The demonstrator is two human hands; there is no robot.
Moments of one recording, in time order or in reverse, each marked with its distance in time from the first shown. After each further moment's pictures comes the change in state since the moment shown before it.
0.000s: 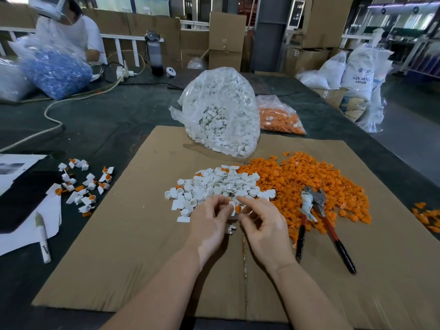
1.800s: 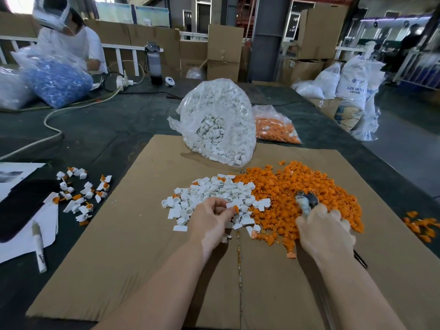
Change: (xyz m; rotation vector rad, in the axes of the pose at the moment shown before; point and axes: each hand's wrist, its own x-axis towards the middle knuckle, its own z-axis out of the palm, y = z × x) left_hand 0.015 0.010 0.009 -0.036 0.038 -0.089; right_hand 0.026 -0.018 -0.081 -0.764 -0.140 0.707
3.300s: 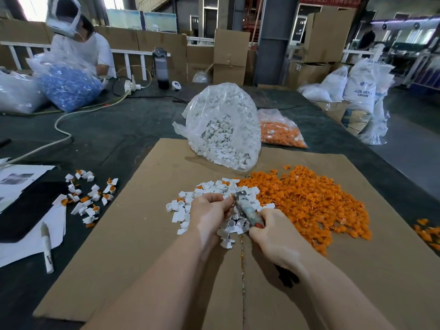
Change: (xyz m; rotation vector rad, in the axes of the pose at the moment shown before) left_hand 0.011 0.029 -0.004 -0.460 0.061 -0.257; right_hand -0.008 -0.039 0.015 0.363 -0.368 -0.447
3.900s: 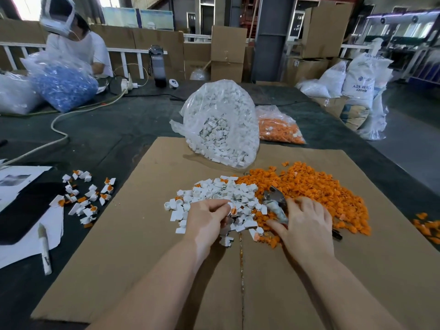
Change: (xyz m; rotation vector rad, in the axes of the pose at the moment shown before) left_hand -0.010 -0.013 -0.013 0.238 -0.063 0.096; right_hand 0.011 0.057 0.001 -0.661 0.443 0.030
